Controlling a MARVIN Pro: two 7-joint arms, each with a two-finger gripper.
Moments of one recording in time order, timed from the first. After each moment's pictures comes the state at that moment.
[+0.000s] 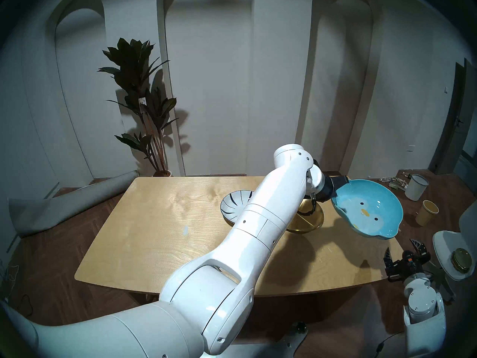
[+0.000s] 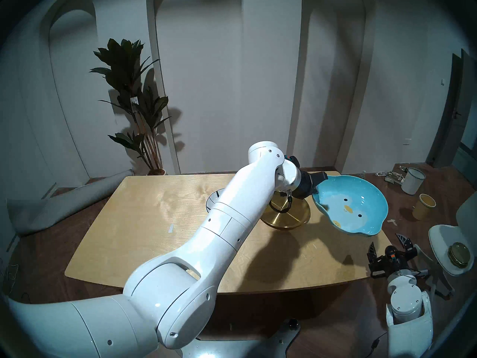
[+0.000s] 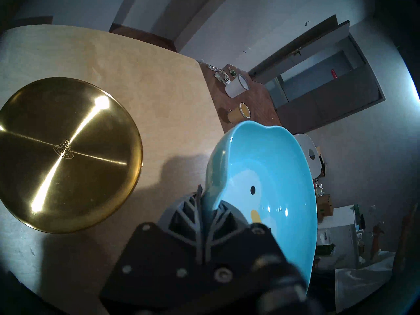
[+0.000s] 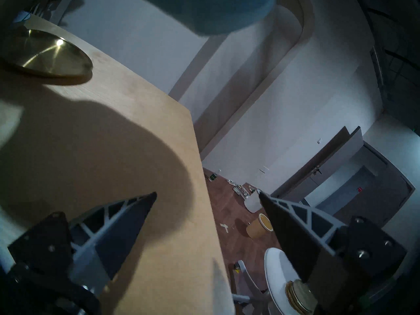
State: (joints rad) left arm 0.84 -2.00 -1.13 -1.04 -1.18 0.95 0.57; right arm -2.14 -1.28 2.13 -1.73 -0.20 -0.04 0.05
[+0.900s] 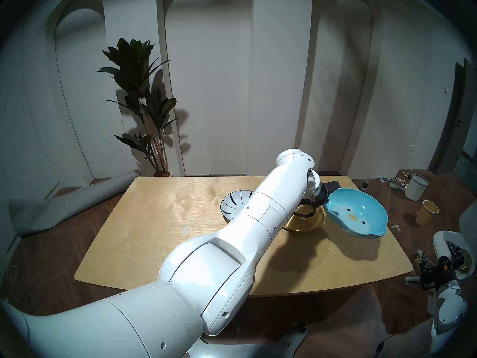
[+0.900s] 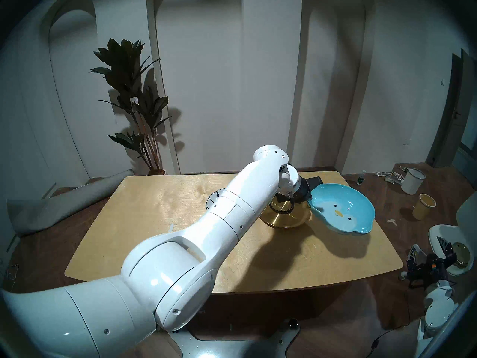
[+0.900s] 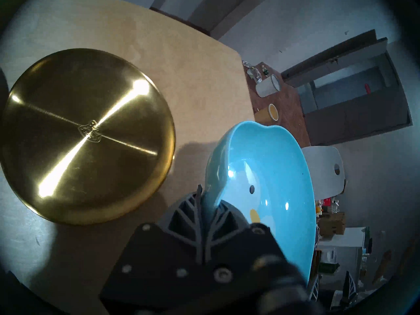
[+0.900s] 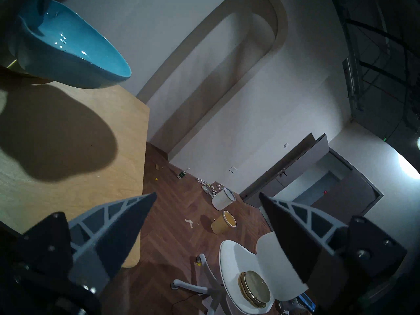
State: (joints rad) left arm 0.70 -1.99 -1.09 -0.75 -1.36 0.78 0.71; right arm -2.35 -1.35 2.35 -1.93 -0.15 -0.11 0.09
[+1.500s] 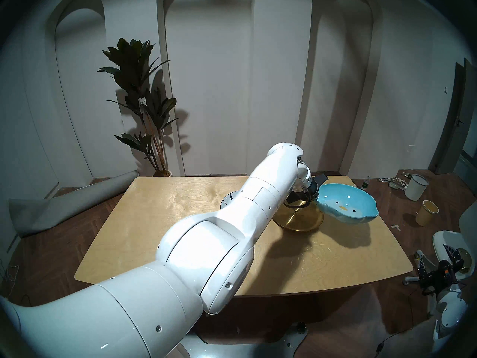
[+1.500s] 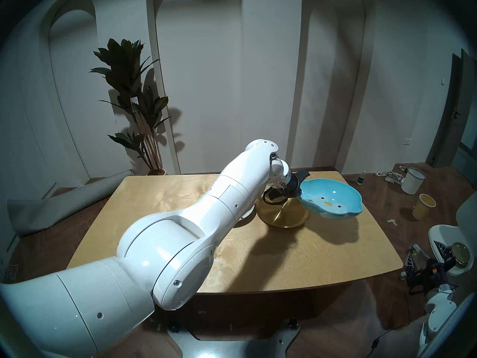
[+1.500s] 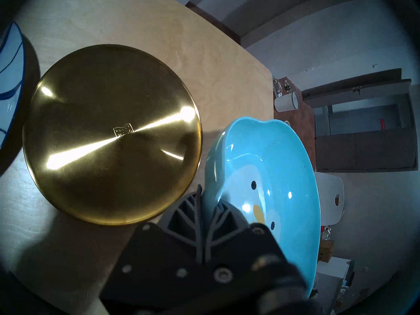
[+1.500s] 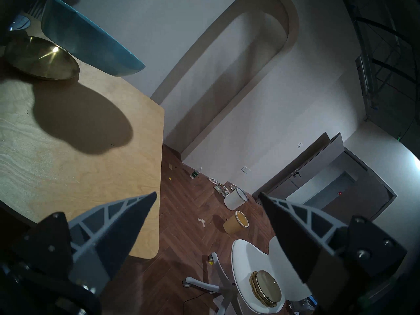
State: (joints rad) left arm 0.57 -2.00 -1.14 -0.57 -1.54 0.71 0.79; right arm -2.39 -1.37 2.37 -1.96 -0.11 -0.12 0.18
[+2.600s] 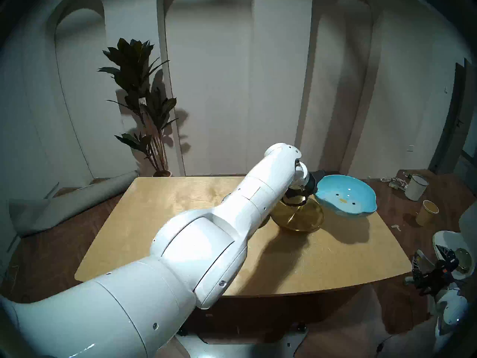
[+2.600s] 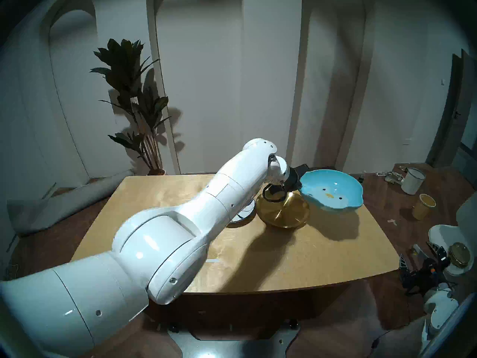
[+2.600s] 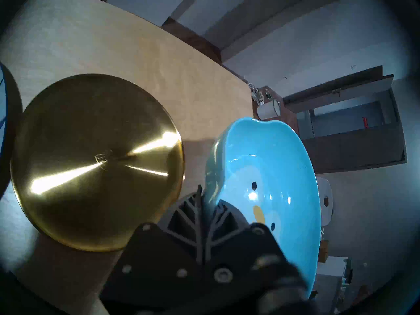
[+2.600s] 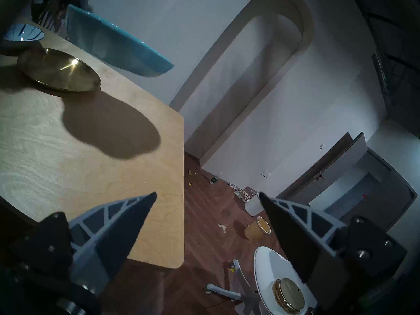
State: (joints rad) left arm 0.56 -1.94 -1.02 -0.55 -1.47 0.66 0.57; right arm -2.36 -1.35 2.37 -1.93 -0.05 -0.13 0.28
